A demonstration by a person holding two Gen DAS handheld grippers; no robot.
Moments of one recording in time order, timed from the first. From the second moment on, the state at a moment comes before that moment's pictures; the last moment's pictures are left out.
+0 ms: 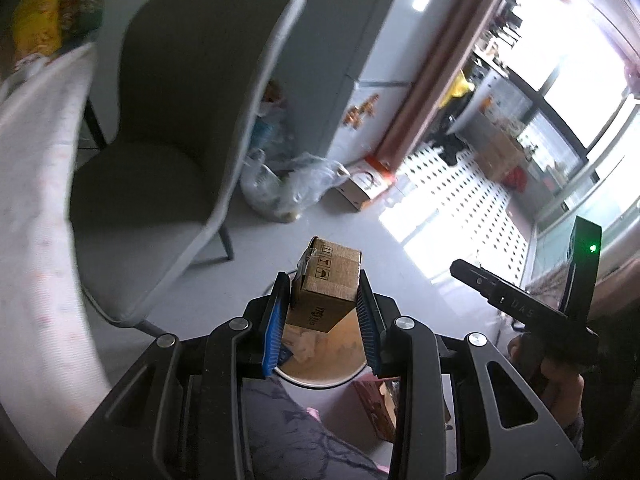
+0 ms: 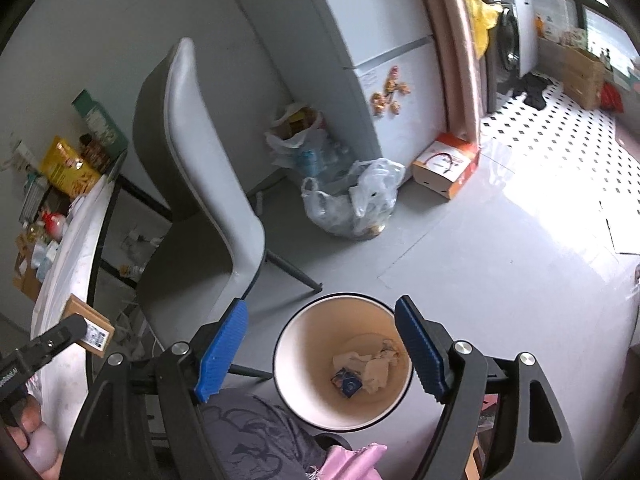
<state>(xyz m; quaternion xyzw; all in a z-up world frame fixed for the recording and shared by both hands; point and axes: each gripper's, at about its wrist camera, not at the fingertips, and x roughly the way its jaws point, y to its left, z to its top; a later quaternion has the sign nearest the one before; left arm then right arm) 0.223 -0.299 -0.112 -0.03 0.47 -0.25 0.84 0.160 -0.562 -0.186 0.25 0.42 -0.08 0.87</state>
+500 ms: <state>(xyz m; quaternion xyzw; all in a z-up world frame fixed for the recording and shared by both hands) 0.229 -0.314 -0.116 -0.05 0.47 -0.25 0.85 0.155 -0.576 -0.197 0.26 0.42 -0.09 0.86</state>
